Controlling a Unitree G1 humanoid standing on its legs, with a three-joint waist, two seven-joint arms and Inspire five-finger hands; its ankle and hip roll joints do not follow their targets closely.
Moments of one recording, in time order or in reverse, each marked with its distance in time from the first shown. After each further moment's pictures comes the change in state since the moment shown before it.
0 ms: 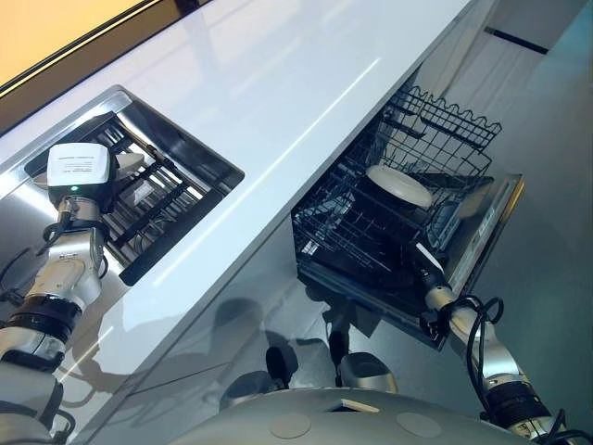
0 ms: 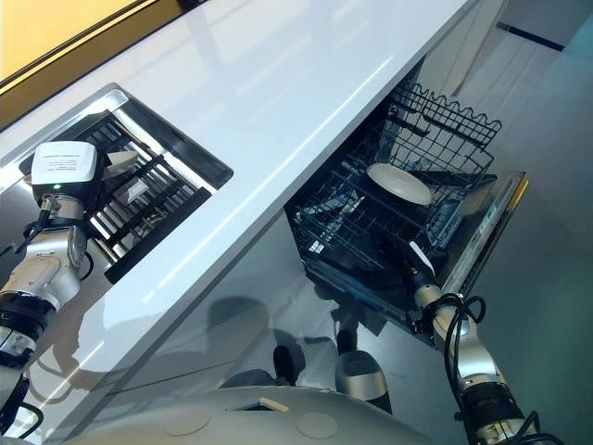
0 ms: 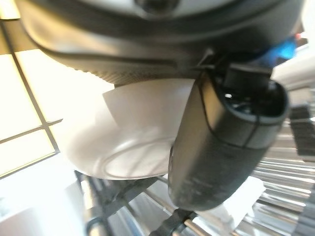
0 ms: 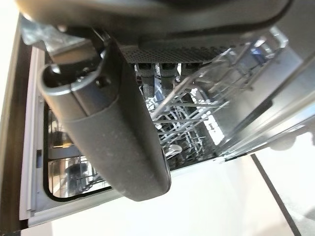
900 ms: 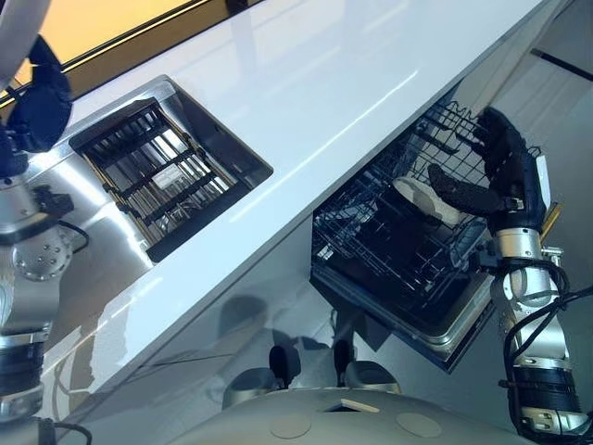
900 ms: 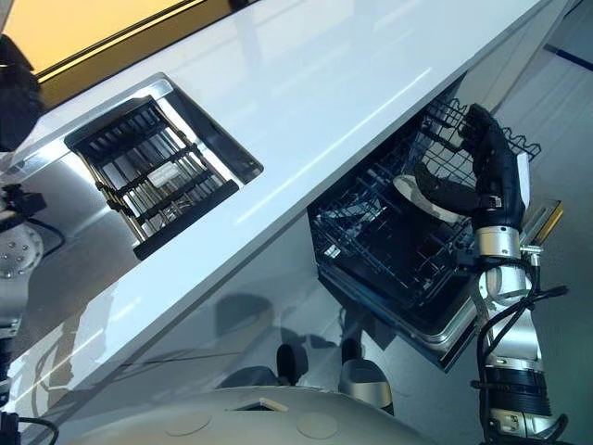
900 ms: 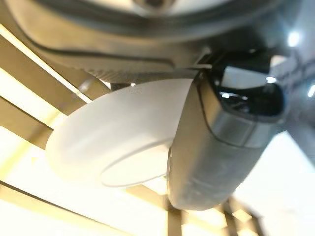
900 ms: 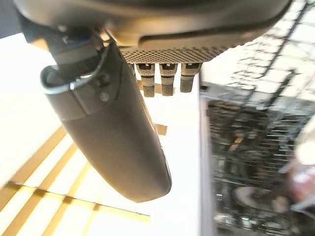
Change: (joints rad) left arm 0.251 -0.164 0.567 -0.637 -0.285 -0.581 0.424; right arm -0.041 0.017 -0.351 -0.425 0.011 -0.146 -0.213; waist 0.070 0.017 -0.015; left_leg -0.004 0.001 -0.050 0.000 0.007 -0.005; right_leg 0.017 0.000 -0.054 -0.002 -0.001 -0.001
